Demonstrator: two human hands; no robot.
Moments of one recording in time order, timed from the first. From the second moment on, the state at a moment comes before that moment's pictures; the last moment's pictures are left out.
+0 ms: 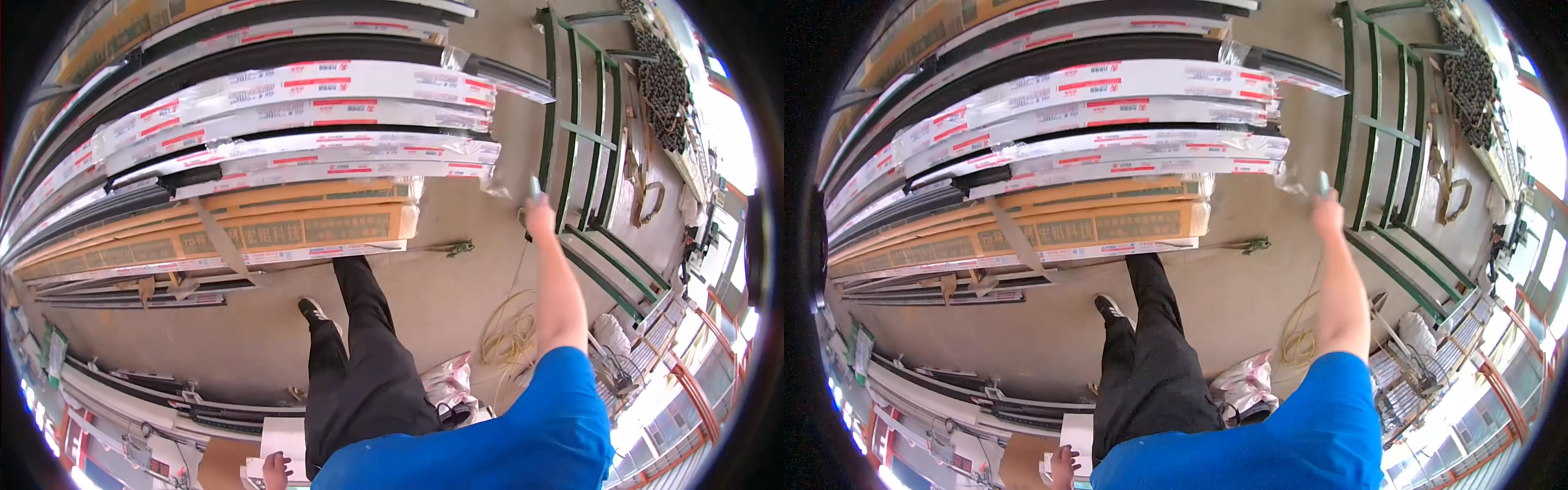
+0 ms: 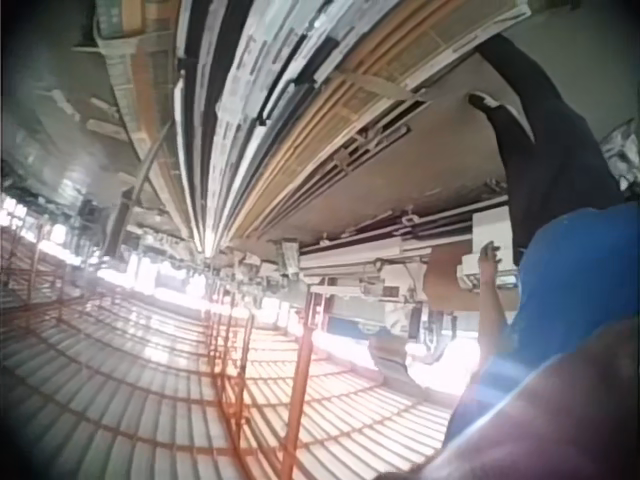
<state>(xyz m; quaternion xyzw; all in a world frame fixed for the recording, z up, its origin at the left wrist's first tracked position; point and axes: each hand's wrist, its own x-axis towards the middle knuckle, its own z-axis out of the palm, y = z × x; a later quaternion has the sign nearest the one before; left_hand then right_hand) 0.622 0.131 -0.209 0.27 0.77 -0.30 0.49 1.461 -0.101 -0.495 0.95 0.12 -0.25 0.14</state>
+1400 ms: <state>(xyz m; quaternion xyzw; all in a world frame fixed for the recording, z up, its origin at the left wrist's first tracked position) 0.617 0.105 -0.218 0.21 0.82 -0.19 0.50 1.563 0.259 -0.366 0.81 0.03 -0.32 0.50</state>
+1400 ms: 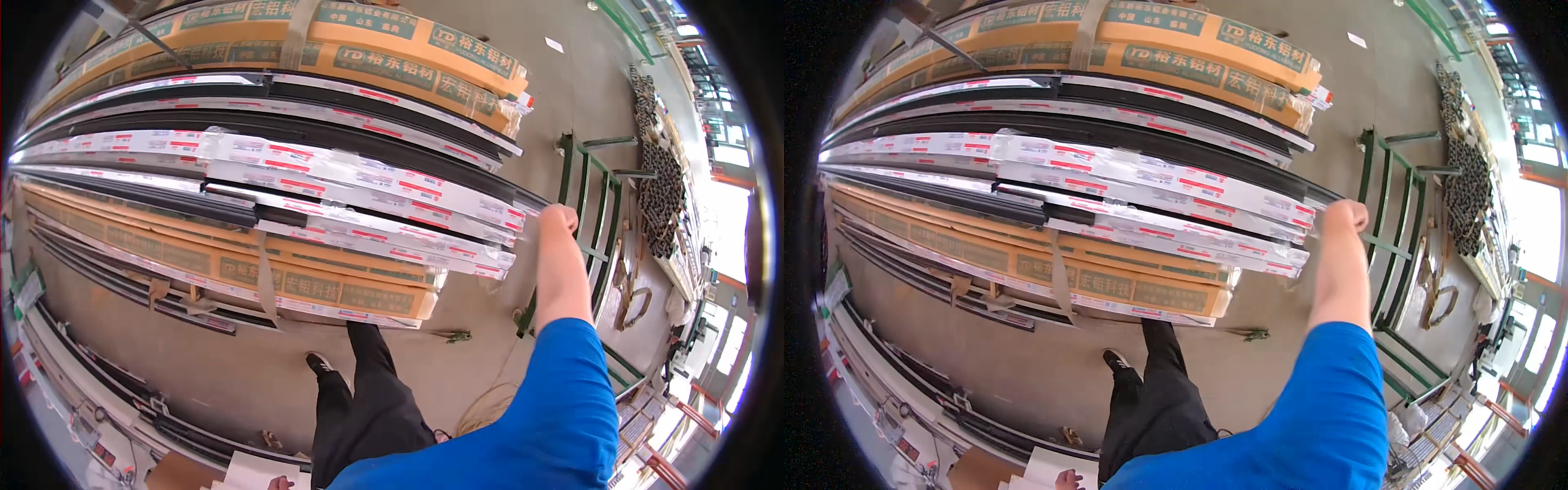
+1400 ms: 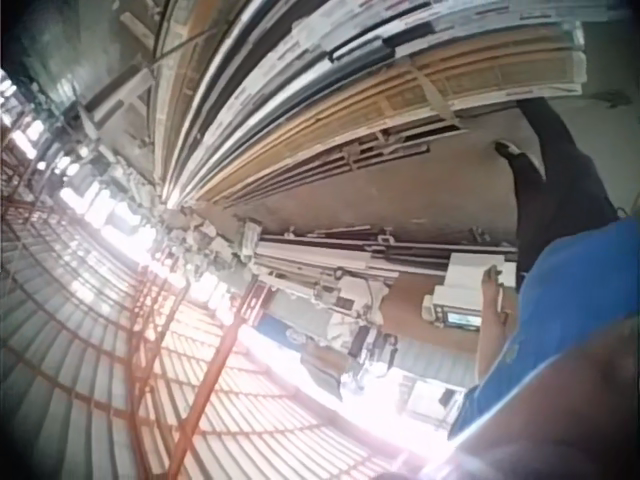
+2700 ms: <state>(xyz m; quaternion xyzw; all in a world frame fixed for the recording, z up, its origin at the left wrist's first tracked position) 0.581 -0.193 -0.315 0.37 0.75 -0.15 0.52 1.172 0.545 -0.313 0.69 0.57 -0.14 0.43</state>
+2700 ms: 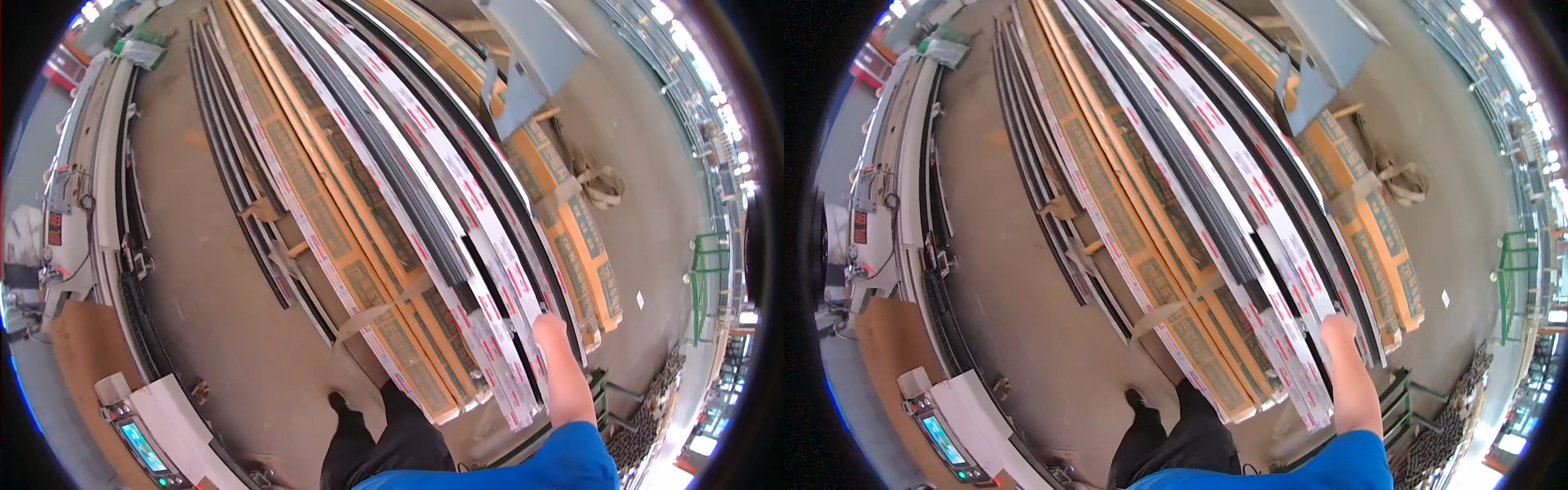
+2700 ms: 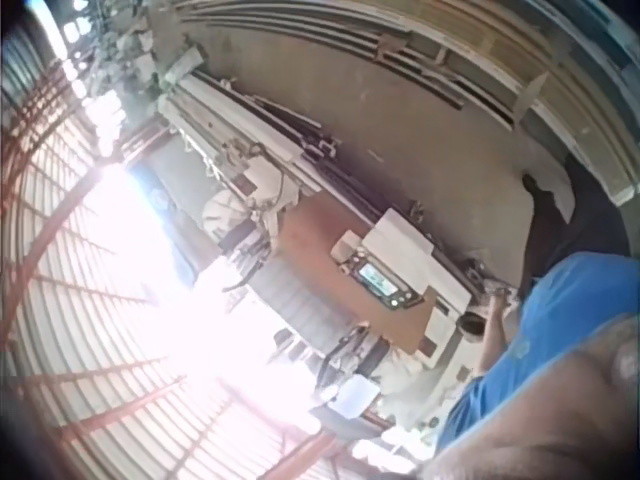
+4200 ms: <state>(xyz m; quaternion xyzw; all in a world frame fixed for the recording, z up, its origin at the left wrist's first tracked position) -0.300 0.479 -0.354 -0.26 0.76 0.41 0.44 0.053 0.995 -0.179 0.59 0.66 -0.47 -0.01</state>
